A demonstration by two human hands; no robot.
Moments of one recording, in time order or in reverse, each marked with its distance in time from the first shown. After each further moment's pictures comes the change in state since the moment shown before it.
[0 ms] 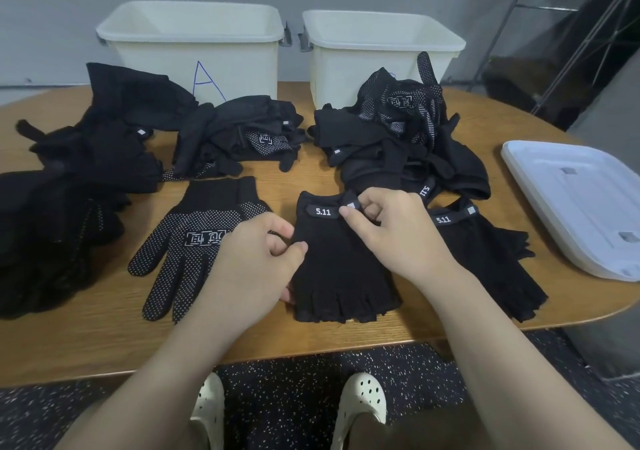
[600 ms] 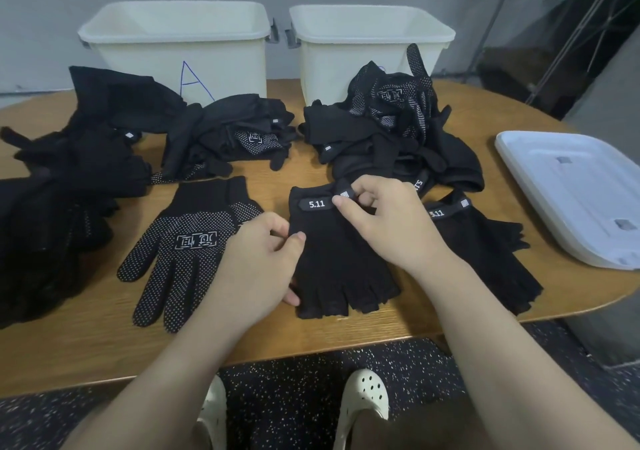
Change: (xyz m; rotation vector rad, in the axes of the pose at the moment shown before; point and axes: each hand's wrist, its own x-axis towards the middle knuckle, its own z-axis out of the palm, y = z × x) left_hand 0.003 0.006 0.015 0.002 -0.017 -0.037; right_hand 0.006 0.000 -0.004 0.060 0.018 0.003
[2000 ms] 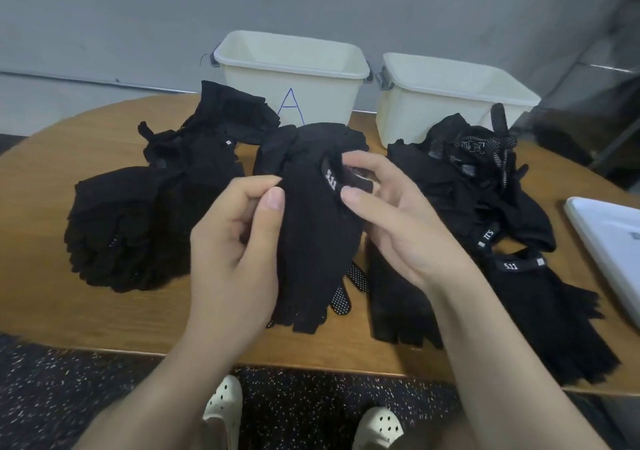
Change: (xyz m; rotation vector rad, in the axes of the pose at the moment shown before) left_hand -0.045 -0.007 -0.092 -0.262 0.584 0.597; right_hand 0.016 -0.112 0.032 1.047 -0.422 -0.046
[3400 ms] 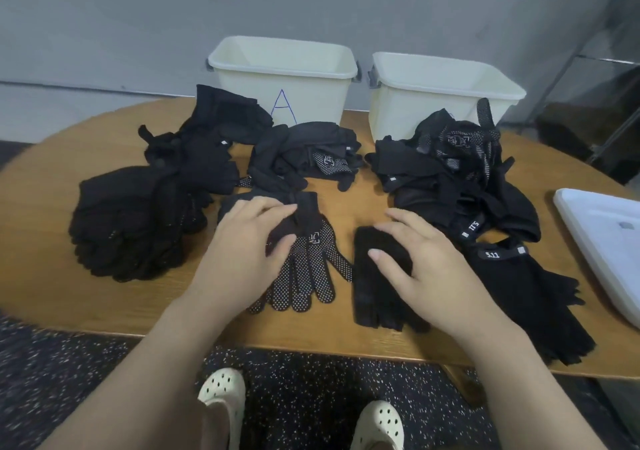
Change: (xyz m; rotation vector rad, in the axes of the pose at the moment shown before) left_hand 0.006 -0.063 0.003 0.755 -0.456 0.074; right_hand -0.076 0.015 -0.053 -1.326 0.099 -0.044
